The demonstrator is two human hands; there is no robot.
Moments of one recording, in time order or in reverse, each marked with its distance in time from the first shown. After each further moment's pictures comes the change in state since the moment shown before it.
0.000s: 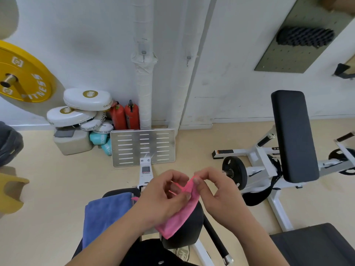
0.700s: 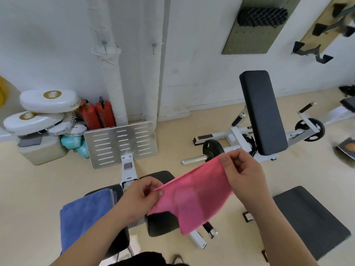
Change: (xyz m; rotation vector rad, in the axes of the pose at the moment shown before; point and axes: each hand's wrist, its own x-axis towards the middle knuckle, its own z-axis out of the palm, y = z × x) left_hand 0.006 -0.066 0.020 0.300 -0.122 -0.060; right_hand -0.048 0.037 -0.074 0.108 0.417 0.353
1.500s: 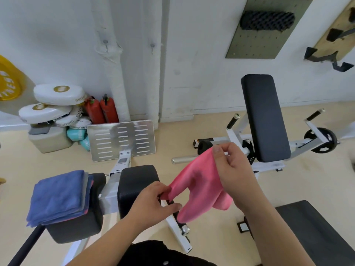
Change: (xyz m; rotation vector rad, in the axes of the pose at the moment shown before) left_hand -0.006 0.036 0.184 0.186 0.143 0.065; right_hand 0.017 0.063 -0.104 0.107 -0.230 -0.055
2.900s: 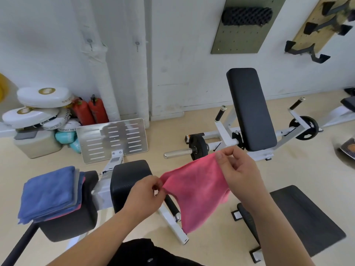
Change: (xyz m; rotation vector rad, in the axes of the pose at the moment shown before) left_hand -0.017 0.006 0.019 0.128 0.077 0.011; right_hand -0.057 0.034 -0.041 -0.038 0.057 -0.029
